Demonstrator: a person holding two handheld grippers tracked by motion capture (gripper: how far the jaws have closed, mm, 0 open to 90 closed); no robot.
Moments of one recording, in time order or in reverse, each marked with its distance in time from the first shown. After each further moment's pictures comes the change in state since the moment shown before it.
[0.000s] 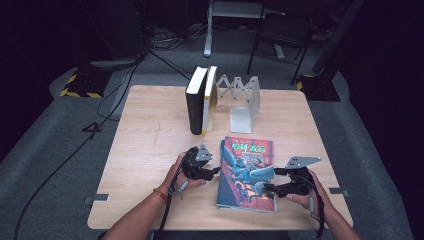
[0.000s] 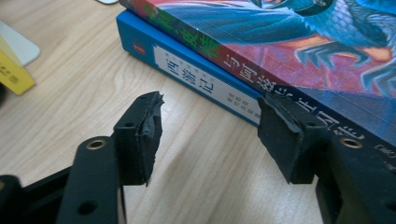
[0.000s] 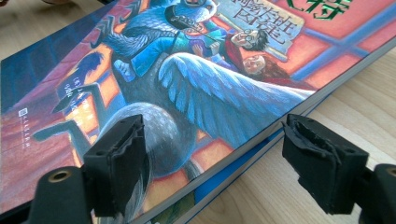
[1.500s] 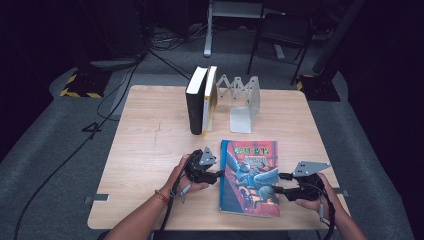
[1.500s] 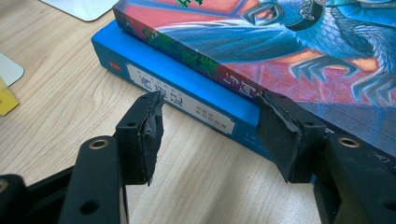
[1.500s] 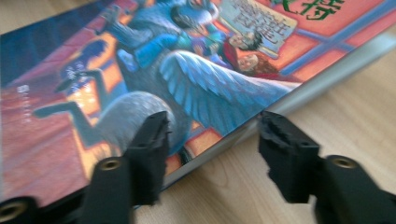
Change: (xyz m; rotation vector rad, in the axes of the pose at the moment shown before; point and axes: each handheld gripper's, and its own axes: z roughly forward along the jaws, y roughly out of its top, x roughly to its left) left arm -0.019 0.008 -0.005 -0.010 0.005 0.070; right arm 0.005 -0.009 -0.025 0.020 -0.030 -0.106
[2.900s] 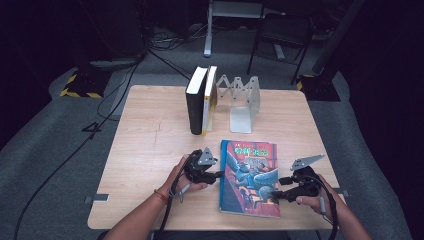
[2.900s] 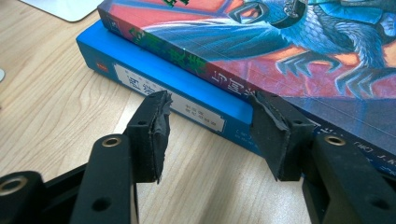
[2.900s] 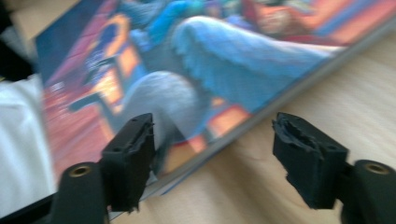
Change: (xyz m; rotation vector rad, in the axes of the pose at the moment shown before) left arm 0.003 -0.002 0.000 -0.009 -0.050 0.002; right arm -0.009 0.005 0.007 0.153 0.189 0.165
